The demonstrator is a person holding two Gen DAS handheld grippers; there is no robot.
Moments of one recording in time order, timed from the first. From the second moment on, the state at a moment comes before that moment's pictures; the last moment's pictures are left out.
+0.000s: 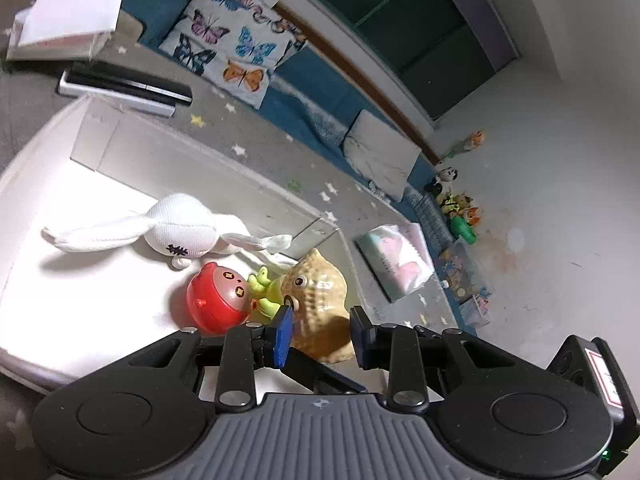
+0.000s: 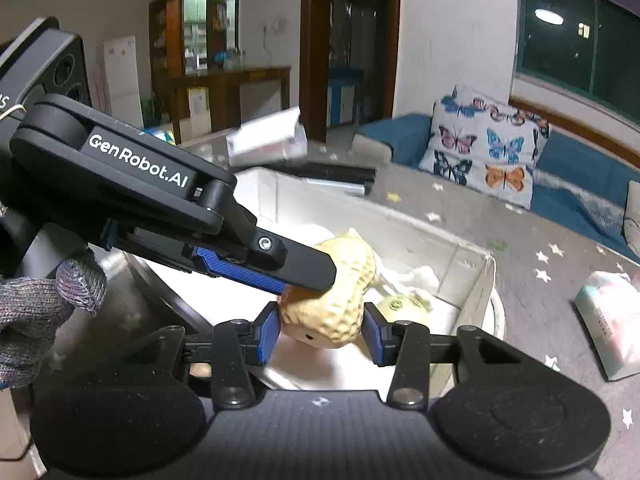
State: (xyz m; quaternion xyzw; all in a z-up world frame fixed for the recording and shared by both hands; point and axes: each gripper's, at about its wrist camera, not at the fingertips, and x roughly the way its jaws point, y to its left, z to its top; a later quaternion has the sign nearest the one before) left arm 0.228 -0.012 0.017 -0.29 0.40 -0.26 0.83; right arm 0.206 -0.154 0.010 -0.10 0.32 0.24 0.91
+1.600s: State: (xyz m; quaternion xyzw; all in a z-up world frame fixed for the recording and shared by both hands) left arm 0.185 0.008 0.030 -0.25 0.38 -0.22 0.86; right arm 0.168 -0.176 0.027 -0.08 0.28 0.23 0.93
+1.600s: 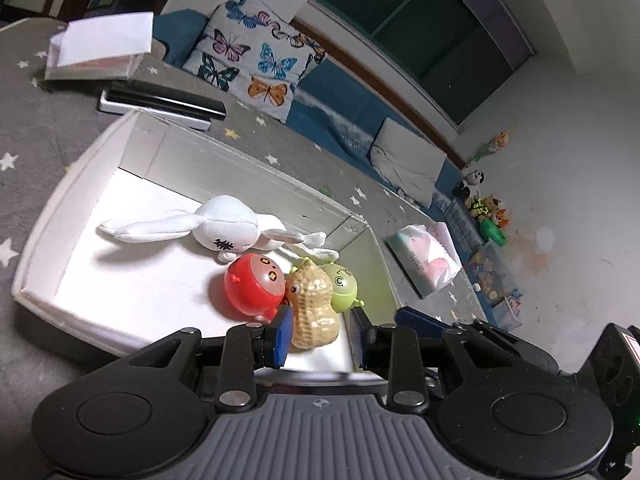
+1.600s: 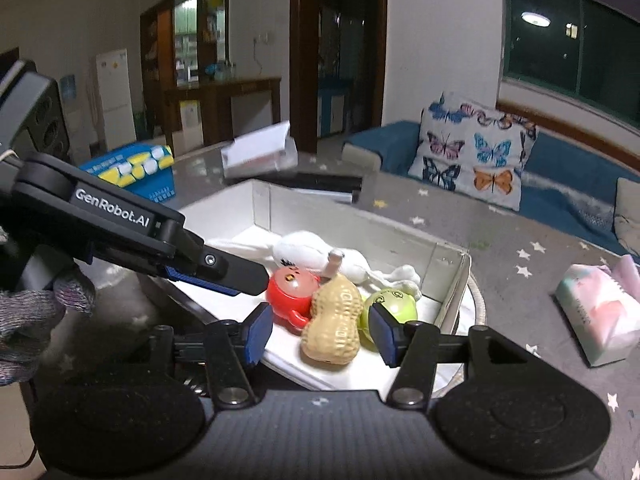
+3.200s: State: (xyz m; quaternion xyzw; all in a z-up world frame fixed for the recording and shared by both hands) left arm 0.118 0.059 -0.021 -0.32 0.39 -0.17 0.84; right arm 0.121 -0.139 -0.037 0.01 0.33 0.25 0.91
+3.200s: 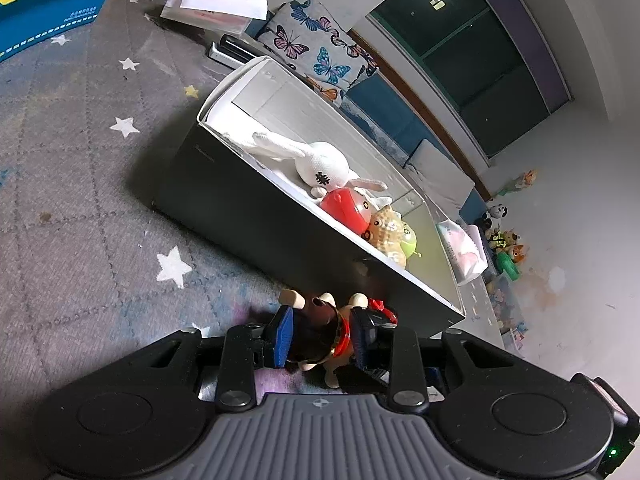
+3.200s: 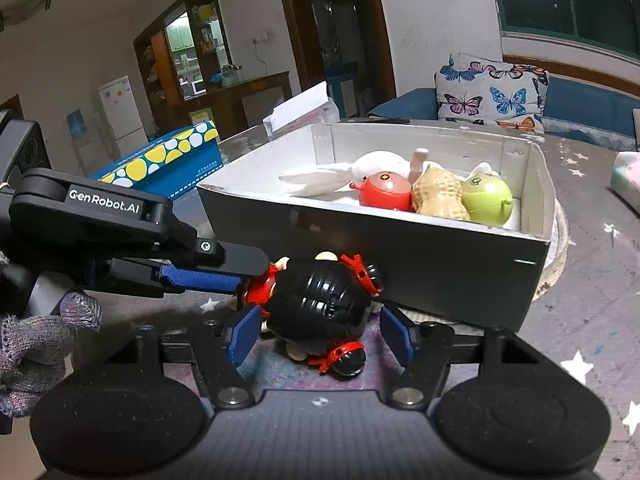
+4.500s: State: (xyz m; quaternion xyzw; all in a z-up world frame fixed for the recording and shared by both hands) left arm 0.112 0.057 0.028 -0.32 0.33 -0.19 0.86; right arm 0.109 -0.143 0.011 -0.01 0.26 0.26 0.93
